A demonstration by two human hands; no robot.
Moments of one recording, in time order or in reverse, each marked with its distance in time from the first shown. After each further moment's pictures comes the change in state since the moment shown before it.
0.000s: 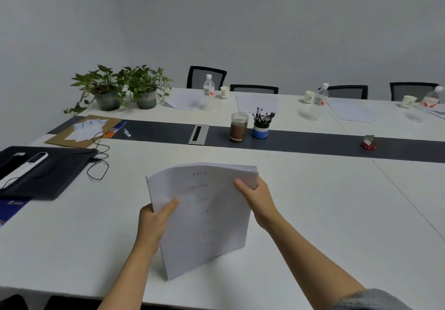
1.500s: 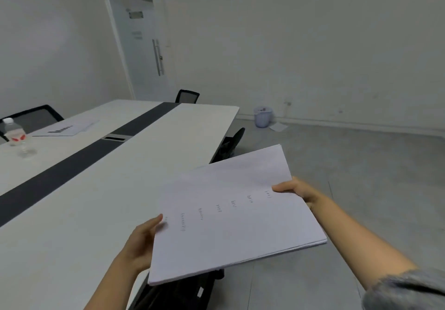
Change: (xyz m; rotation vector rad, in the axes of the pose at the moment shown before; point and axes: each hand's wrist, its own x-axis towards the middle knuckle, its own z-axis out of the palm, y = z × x) left_hand -0.482 -0.114 0.754 0.048 -2.035 -0.984; right_hand -0.597 -0.082 -0.768 0.290 1.133 0.194
